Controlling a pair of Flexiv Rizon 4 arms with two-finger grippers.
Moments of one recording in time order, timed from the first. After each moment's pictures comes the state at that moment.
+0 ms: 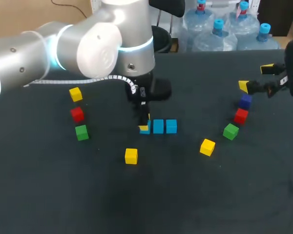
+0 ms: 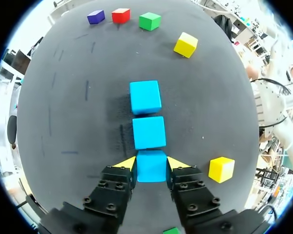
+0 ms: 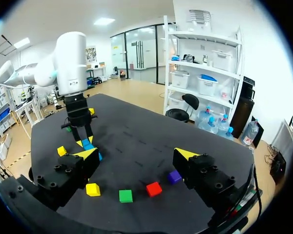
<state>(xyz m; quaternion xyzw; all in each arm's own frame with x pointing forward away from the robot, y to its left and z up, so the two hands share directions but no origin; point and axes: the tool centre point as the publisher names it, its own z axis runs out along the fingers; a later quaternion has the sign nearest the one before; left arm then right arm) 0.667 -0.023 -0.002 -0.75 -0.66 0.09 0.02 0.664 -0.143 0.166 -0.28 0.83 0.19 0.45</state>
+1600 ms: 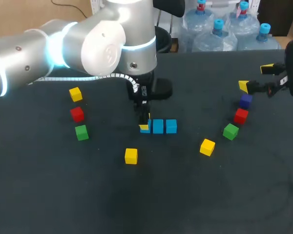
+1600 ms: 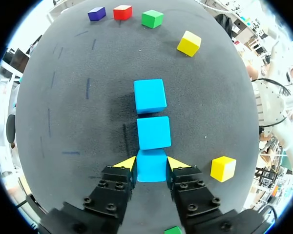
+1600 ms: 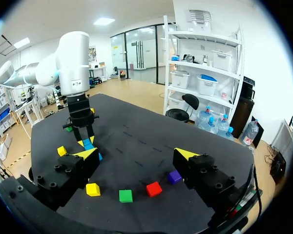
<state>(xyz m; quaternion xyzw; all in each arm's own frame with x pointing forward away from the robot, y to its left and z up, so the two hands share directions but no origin) 0.672 -0.023 -0.004 -0.75 -0.66 0.08 0.03 0.664 -0.143 0.166 -0.28 0.83 0.19 0.45</state>
